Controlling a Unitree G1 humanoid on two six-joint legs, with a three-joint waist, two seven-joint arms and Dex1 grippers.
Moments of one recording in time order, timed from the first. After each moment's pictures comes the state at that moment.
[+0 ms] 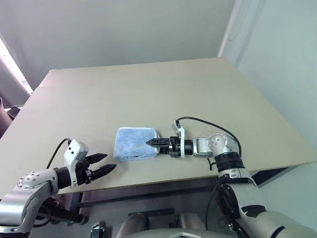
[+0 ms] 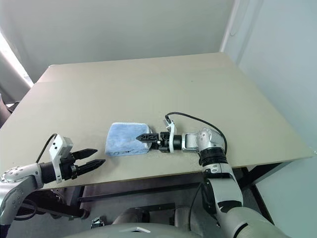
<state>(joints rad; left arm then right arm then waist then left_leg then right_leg) 0.21 0.74 0.24 -0.32 -0.58 0.60 -0.90 -0.68 -0.08 -0.15 0.58 0.65 1.35 0.69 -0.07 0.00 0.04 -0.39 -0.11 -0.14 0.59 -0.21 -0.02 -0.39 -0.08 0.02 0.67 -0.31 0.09</state>
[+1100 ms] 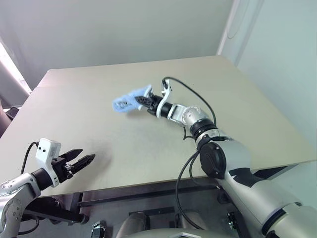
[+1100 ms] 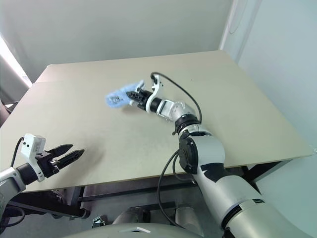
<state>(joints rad) 0.26 0.70 0.47 -0.27 -0.65 0.65 -0.78 -1.18 0.06 -0.37 1.30 0.52 0.52 0.53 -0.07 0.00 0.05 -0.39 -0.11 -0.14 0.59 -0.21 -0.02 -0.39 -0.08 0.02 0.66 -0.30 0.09</state>
